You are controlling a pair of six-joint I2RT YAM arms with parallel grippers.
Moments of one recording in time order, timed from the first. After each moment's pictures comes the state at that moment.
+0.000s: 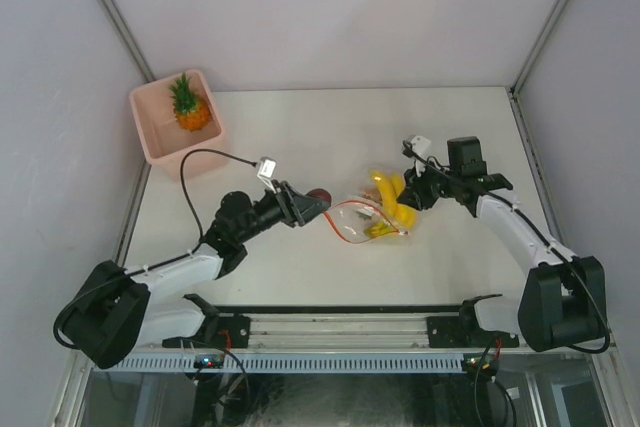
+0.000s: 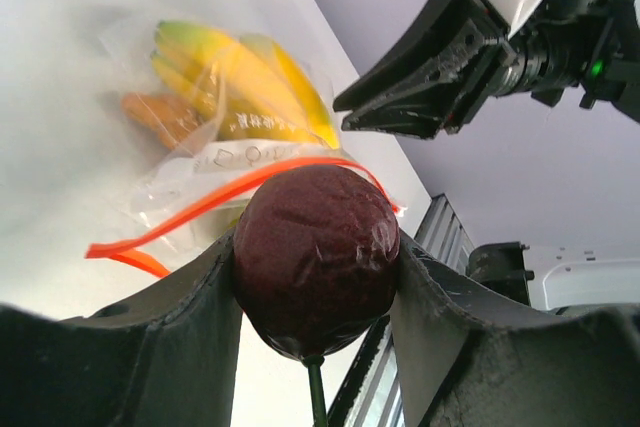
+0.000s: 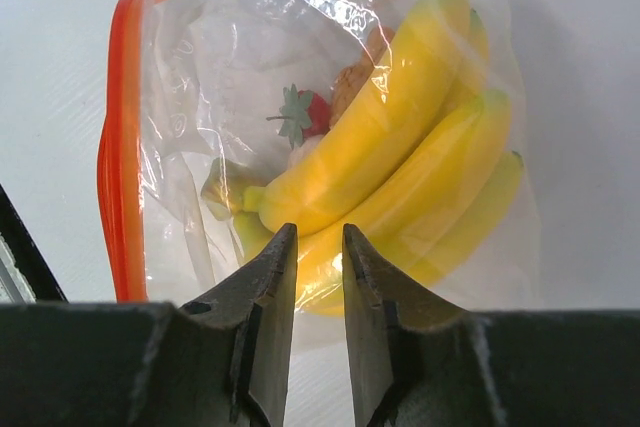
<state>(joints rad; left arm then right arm) -0.62 1.19 0.38 0.75 0.35 -0.84 0.18 1.28 0.86 -0.45 -0.68 -0.40</state>
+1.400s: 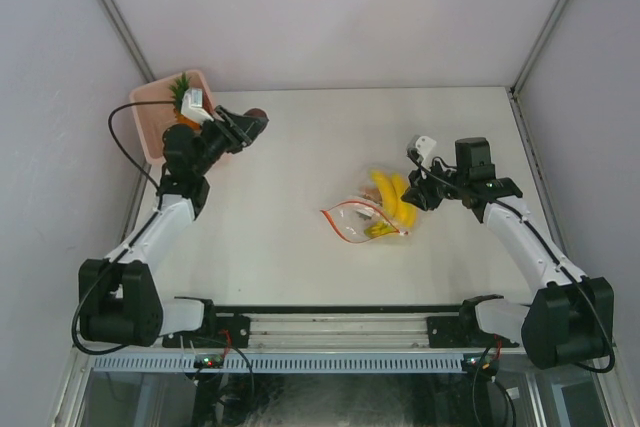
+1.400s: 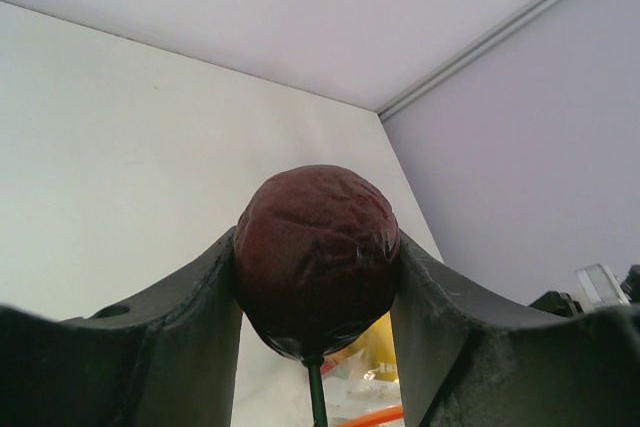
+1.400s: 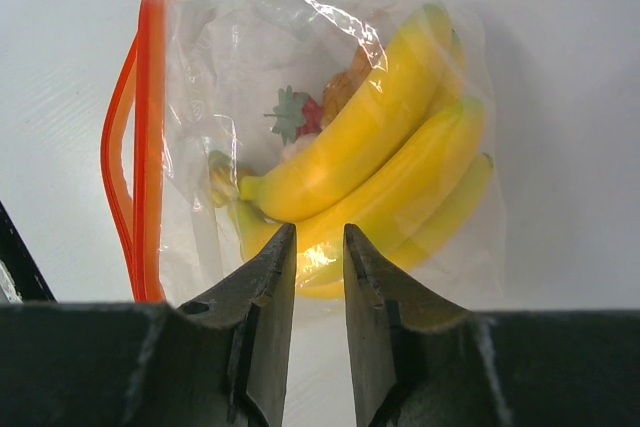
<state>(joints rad) -0.10 1.27 0.81 0.46 0.44 -0.79 0.16 1.19 0.86 -0.49 -0.69 -0.48</state>
